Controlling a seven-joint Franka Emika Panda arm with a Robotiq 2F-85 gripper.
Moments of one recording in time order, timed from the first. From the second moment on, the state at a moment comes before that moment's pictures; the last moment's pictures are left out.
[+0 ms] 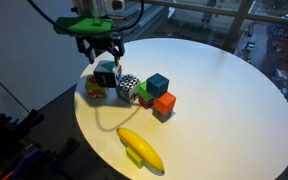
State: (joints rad) arm -0.14 0.20 -0.09 -2.30 0.05 2.49 -0.67
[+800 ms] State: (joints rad) arm -0.15 0.24 -0.08 -2.30 0.05 2.51 -0.67
